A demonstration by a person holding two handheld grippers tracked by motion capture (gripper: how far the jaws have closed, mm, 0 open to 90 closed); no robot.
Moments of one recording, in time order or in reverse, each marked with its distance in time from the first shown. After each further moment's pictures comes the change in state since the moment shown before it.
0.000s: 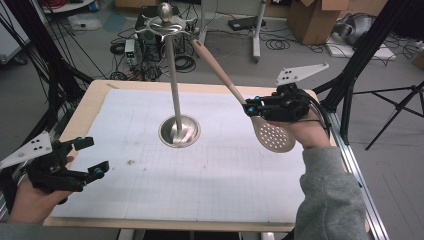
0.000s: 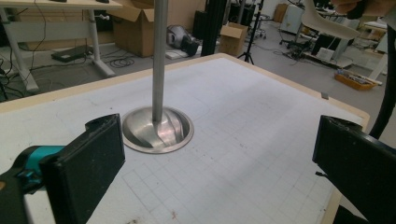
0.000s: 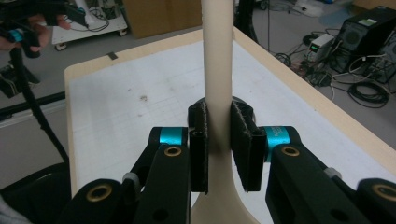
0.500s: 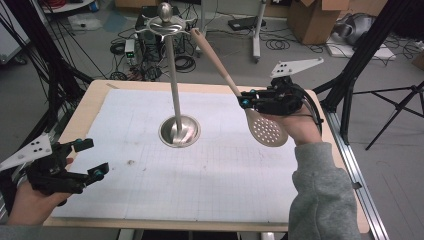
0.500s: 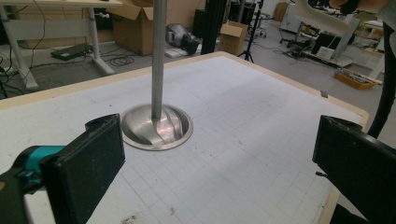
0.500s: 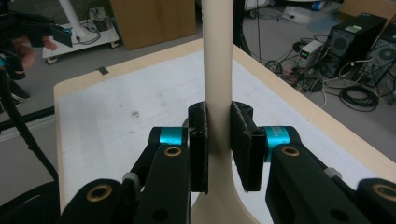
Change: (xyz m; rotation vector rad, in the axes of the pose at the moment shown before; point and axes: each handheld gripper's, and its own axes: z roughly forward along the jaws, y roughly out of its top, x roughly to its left) left arm -0.001 -0.002 -0.003 0.005 0.003 0.000; right arm -0.003 0.011 0.010 -0.034 -0.035 0.022
